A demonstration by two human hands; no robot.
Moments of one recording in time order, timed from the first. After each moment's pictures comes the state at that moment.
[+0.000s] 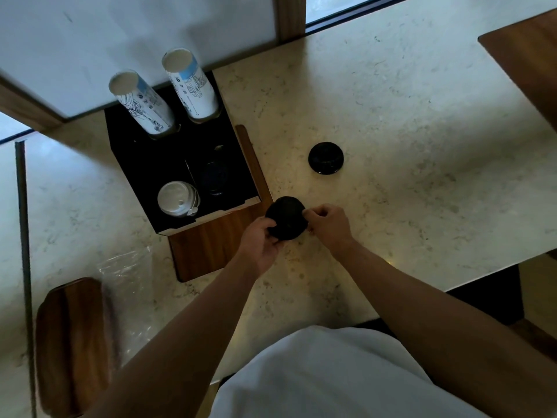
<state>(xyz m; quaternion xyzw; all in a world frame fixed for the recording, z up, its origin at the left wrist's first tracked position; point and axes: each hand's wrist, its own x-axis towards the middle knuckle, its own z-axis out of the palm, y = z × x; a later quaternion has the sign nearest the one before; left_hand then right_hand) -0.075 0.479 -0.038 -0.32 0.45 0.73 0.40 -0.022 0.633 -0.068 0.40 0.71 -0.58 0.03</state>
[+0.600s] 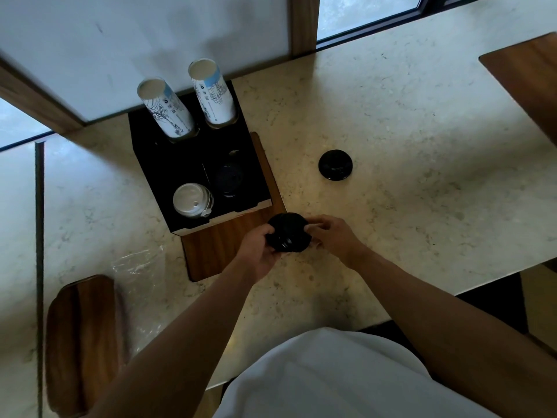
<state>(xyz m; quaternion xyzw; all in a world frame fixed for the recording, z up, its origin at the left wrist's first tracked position) -0.074 0.449 -0.025 -0.31 0.50 0.70 0.40 -0.009 0.626 -0.057 0.30 0.67 -0.66 0.12</state>
